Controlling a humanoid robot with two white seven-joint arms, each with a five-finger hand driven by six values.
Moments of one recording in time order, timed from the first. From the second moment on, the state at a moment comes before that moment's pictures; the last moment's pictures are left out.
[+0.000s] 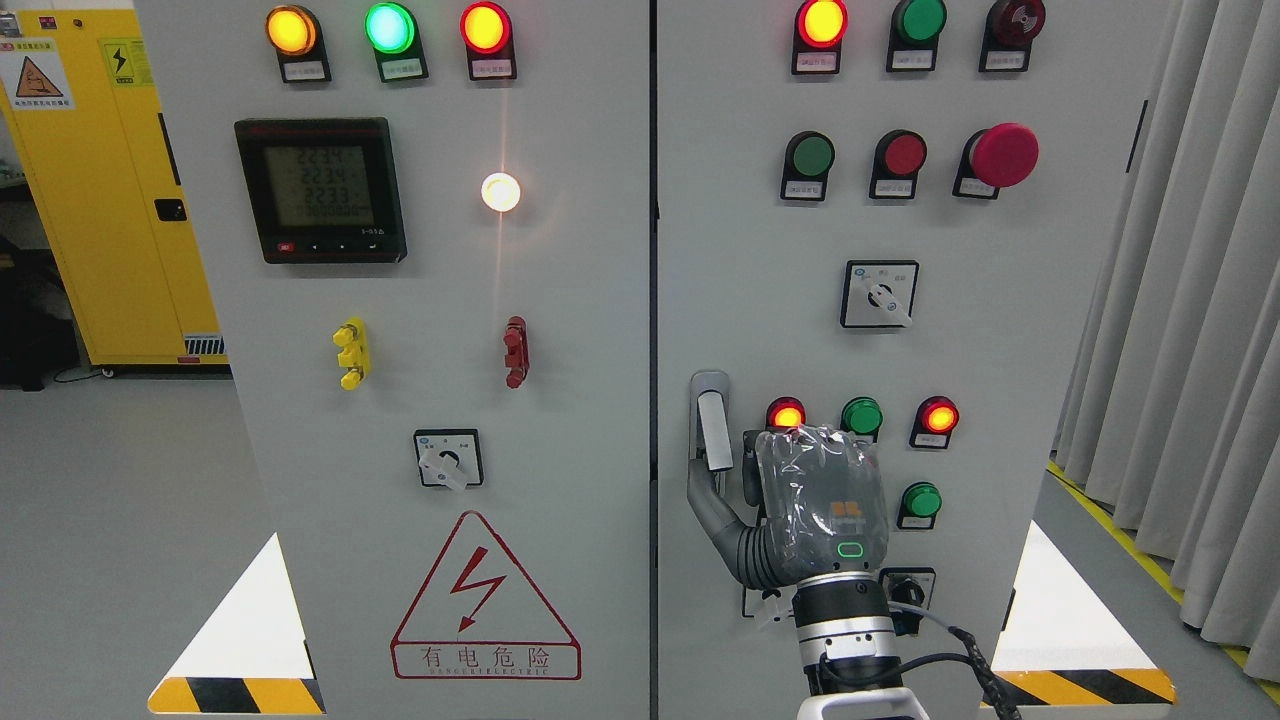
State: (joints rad) left arm -0.04 -0.11 -0.09 -0.04 0.15 -0.05 -0.03; right arm -0.47 0.14 0.25 -1.74 1.41 0.19 -0.05
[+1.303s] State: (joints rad) left arm -0.04 -0.11 -0.09 -0.04 0.15 -0.05 -0.03; right arm -0.46 0.14 0.25 -1.74 1.41 0.21 -0.06
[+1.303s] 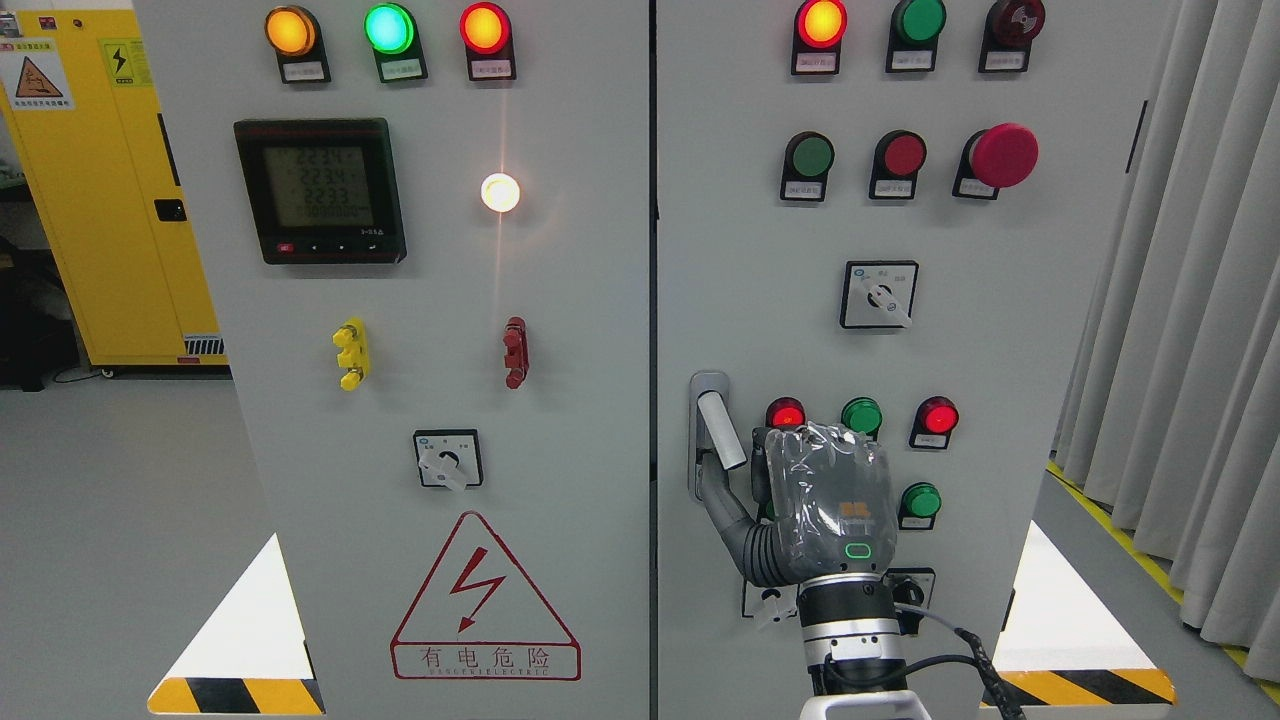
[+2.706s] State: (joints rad) left arm -0.04 -0.11 -0.09 -0.04 0.15 -0.05 -0.03; right arm -0.46 0.15 0.22 -1.75 1.40 0.21 -0.05
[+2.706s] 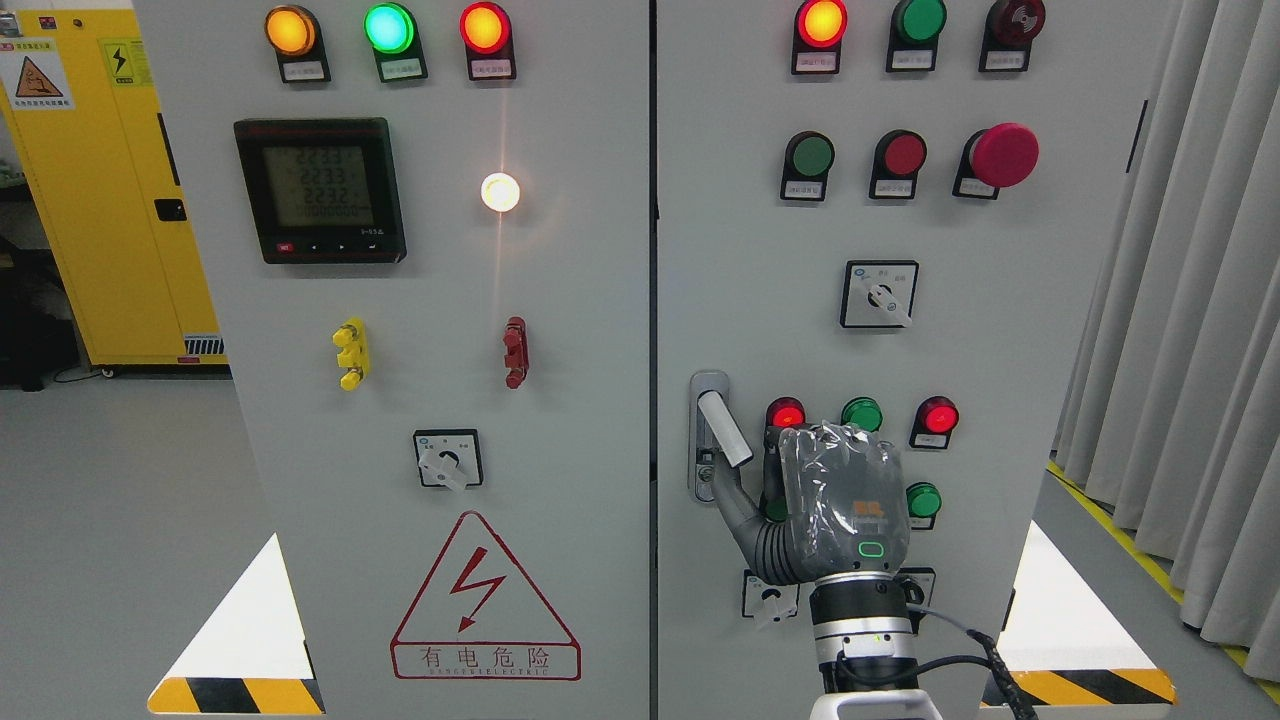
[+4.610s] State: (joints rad) left arm -0.04 -0.11 -0.09 -0.04 0.15 -0.05 -0.03; right arm -0.47 0.14 0.21 -1.77 1.39 0.21 -0.06
